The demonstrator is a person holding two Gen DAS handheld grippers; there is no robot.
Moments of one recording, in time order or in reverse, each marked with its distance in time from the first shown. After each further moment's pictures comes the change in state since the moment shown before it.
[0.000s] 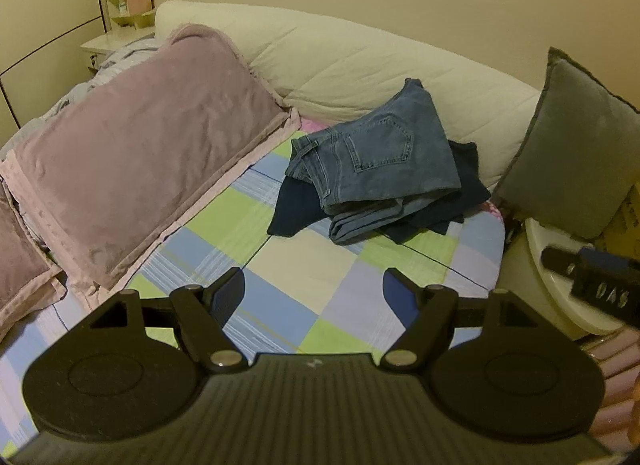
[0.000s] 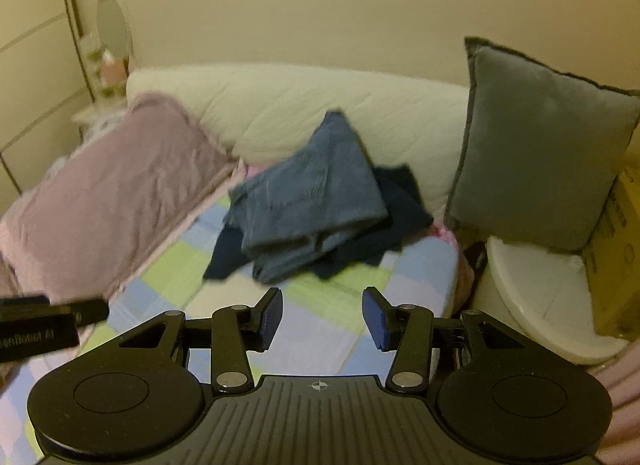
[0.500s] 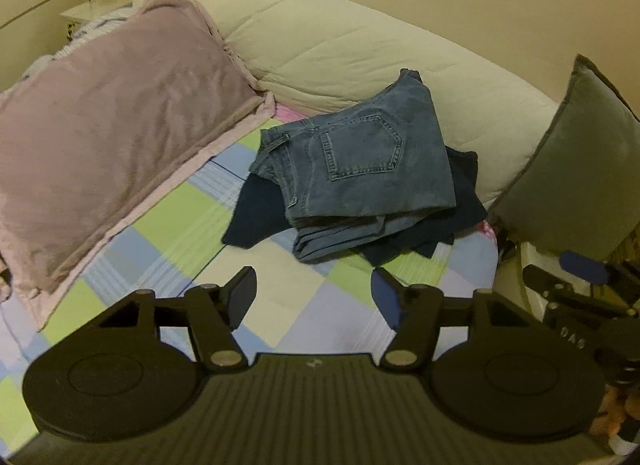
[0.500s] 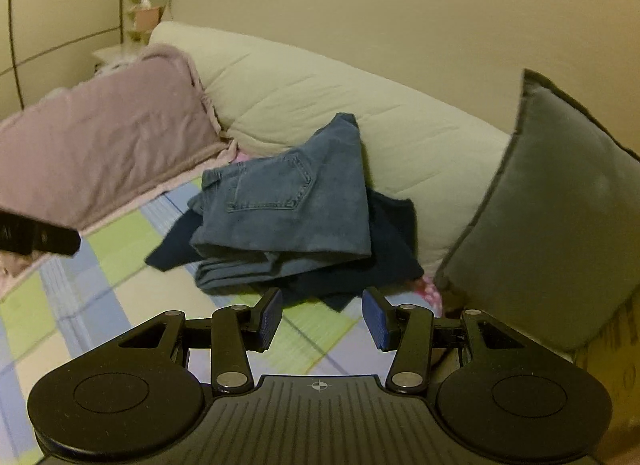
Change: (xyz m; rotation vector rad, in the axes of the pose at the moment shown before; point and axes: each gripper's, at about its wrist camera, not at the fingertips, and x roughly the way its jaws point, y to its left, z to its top) left arm 0.109 -0.030 0.051 -0.079 0.064 -0.065; right arm 0.115 -0.039 0.025 -0.322 0.009 -0.021
